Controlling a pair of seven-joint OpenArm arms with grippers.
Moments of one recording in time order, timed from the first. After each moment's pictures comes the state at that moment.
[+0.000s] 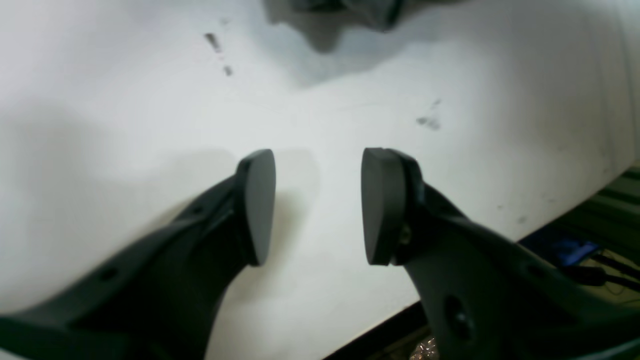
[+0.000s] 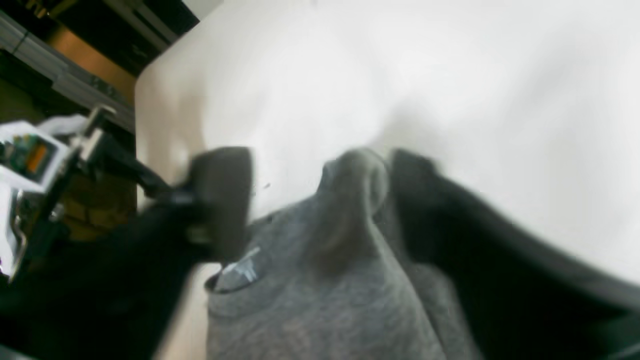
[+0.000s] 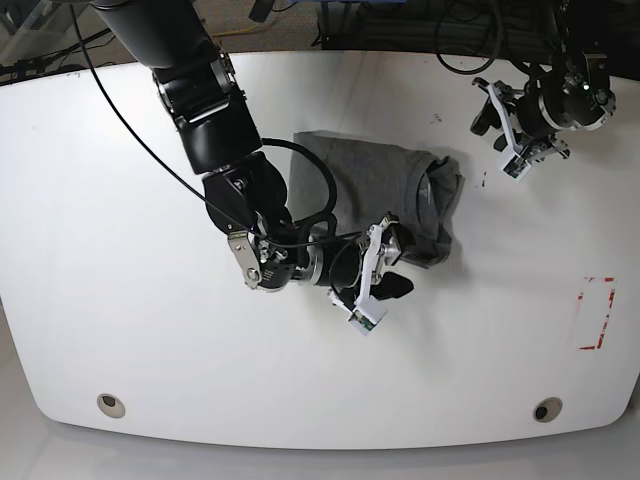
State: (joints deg) left arm 19.7 -18.6 -17.2 109.3 -28.2 -42.8 64.1; right arm 26.6 -1.2 -21.7 65.9 42.0 40.5 -45.1
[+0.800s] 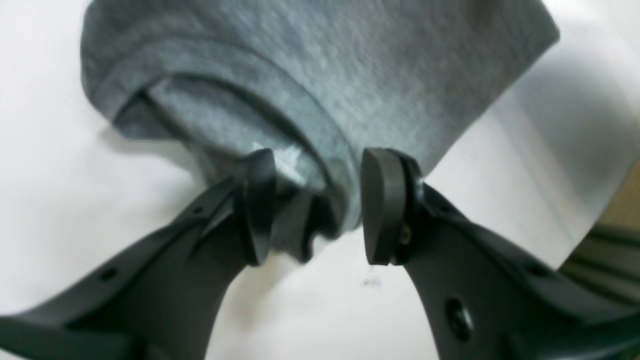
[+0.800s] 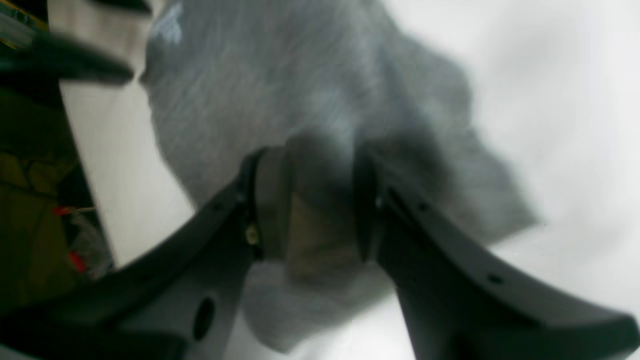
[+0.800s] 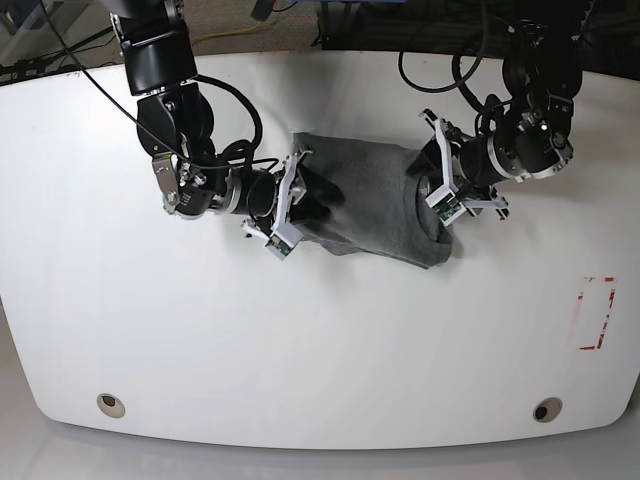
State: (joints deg) left arm 6.4 -16.0 -0.3 111.8 -27.8 -42.8 64.2; right arm 7.3 12.1 -13.2 85.3 41.6 40.5 -54.3
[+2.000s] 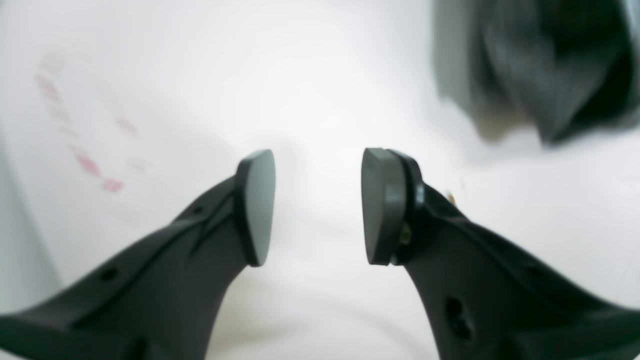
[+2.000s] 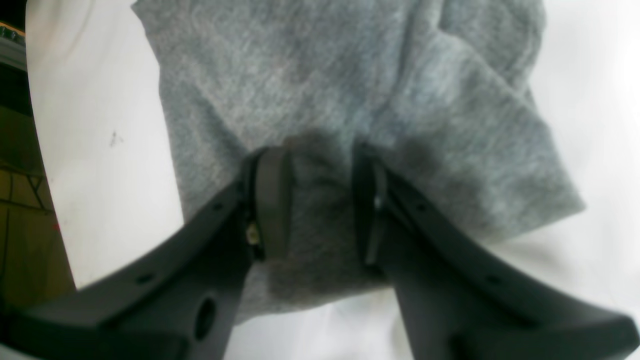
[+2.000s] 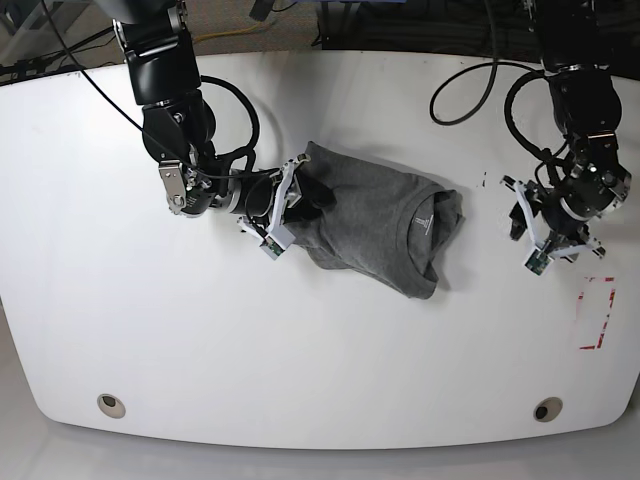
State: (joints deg) left arm -2.1 -20.1 -15.5 101.9 -8.0 -43.0 55.7; right arm 10.0 11.6 -13.4 72.6 36.2 41.1 -46.1
